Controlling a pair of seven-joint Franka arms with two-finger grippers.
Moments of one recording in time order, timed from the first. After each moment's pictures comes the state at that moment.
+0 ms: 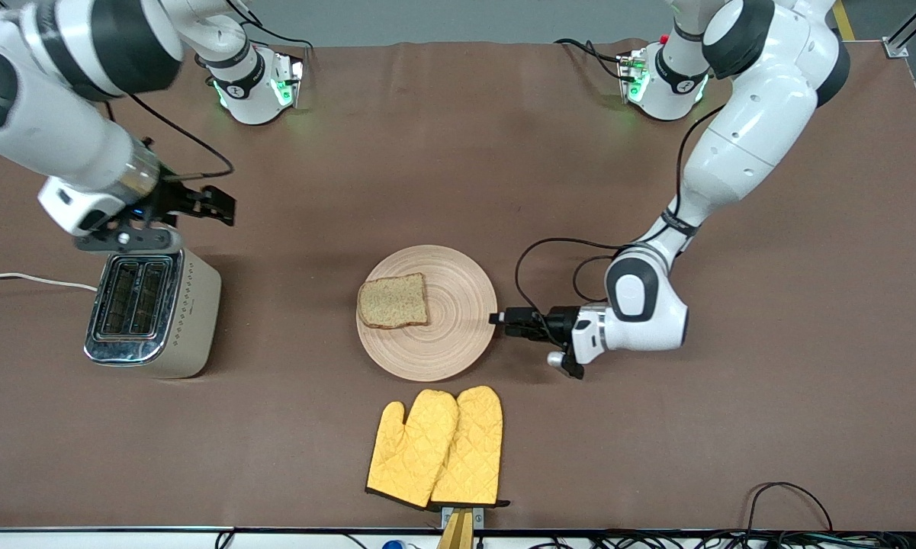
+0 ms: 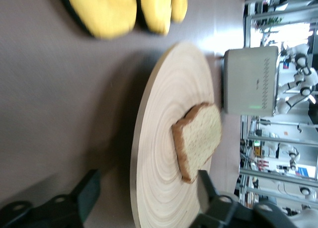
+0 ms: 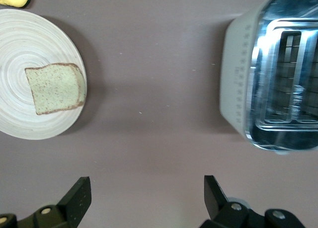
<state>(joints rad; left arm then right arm) -0.03 0.93 -0.44 -1.51 -1.05 2.27 0.67 0.29 0.05 -0.05 -1.79 0.06 1.73 0.24</state>
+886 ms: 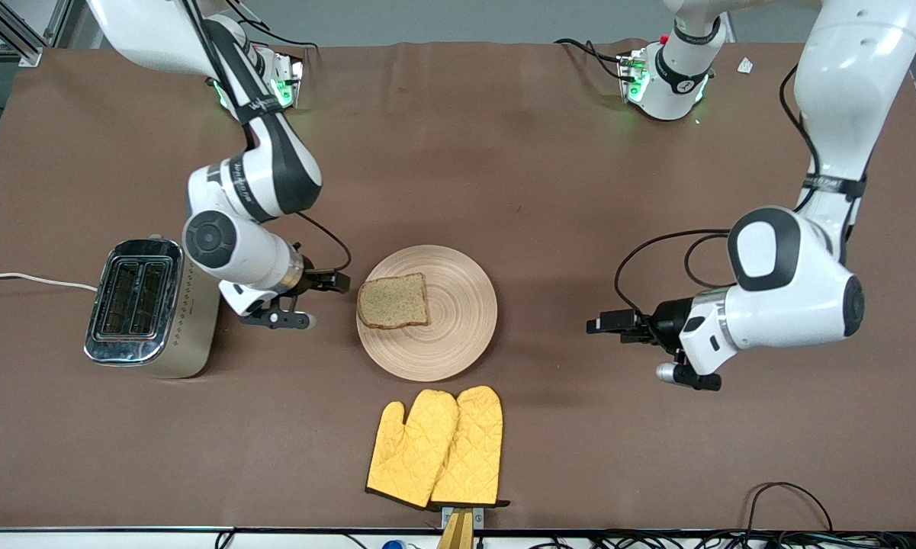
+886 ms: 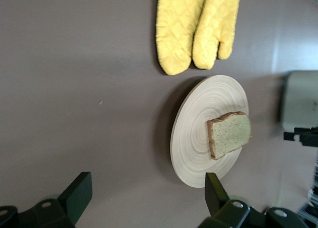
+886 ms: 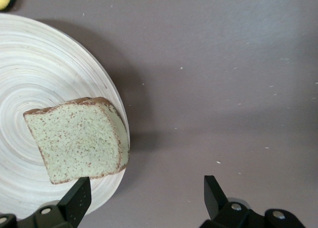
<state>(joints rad) 0.13 0.55 -0.44 -1.50 -0.42 2.04 -0.01 0.44 0.43 -0.05 -1.79 0.19 2.12 0.40</state>
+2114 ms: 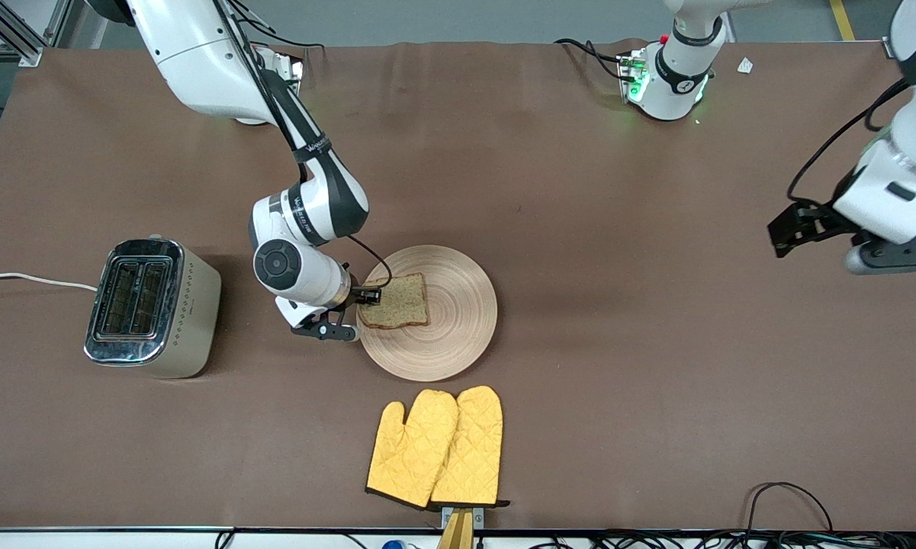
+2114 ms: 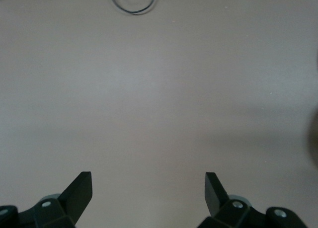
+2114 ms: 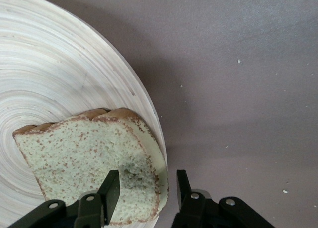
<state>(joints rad) 0.15 0.16 -0.36 -1.36 0.20 1.55 -0.22 0.51 0.59 -0.05 -1.73 0.26 2.23 0.44</state>
